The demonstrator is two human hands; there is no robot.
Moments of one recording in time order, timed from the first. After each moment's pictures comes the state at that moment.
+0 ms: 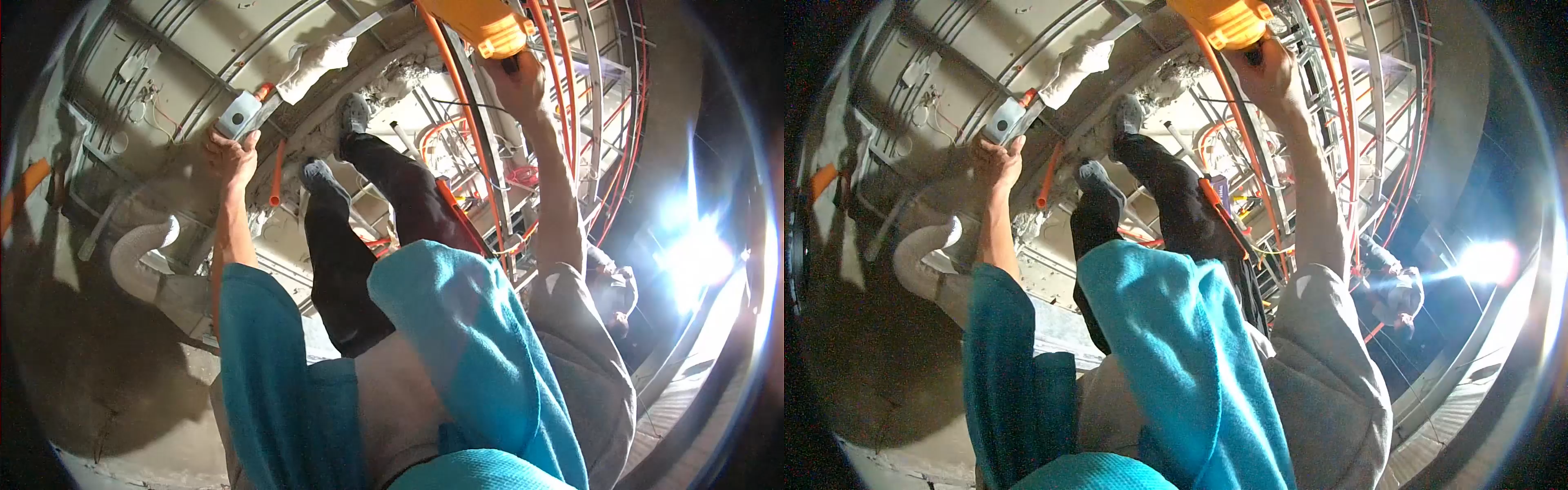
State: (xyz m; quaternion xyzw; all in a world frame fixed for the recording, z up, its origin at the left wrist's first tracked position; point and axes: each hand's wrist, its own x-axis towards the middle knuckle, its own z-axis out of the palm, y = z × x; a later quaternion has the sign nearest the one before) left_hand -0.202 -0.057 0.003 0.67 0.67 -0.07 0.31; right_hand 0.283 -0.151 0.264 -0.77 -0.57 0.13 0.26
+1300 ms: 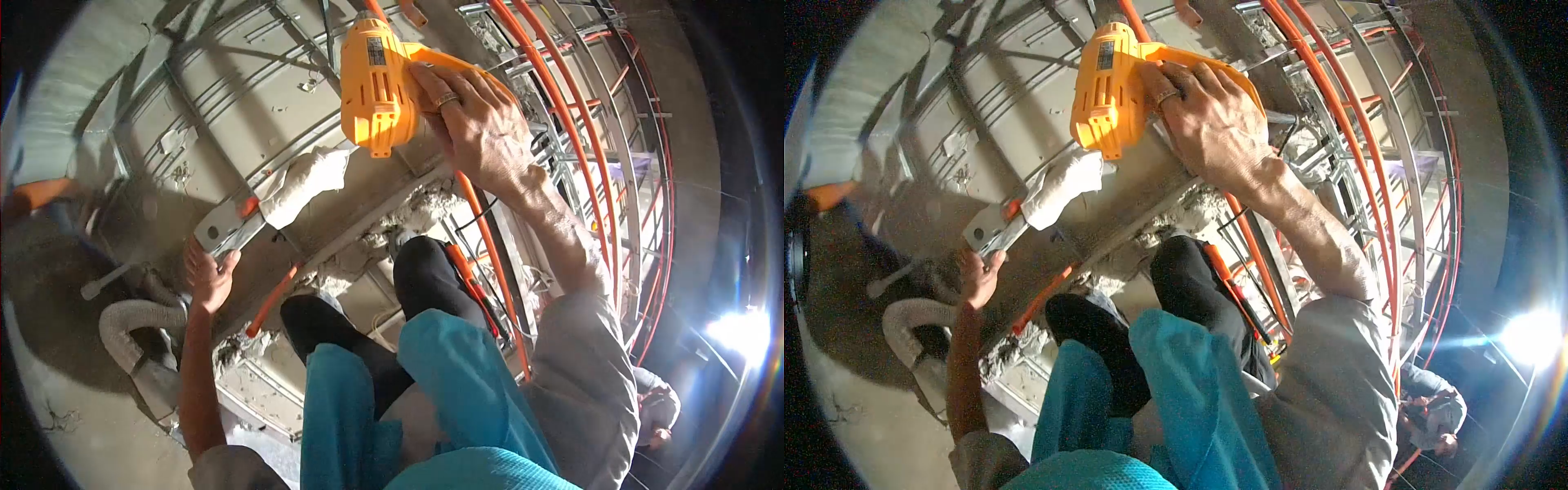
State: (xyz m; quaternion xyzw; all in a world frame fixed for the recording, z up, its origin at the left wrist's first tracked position) left_hand -0.217 -0.058 0.000 0.71 0.65 -0.05 0.28; right_hand 0.288 -0.081 0.206 -0.60 -0.78 -0.13 0.11
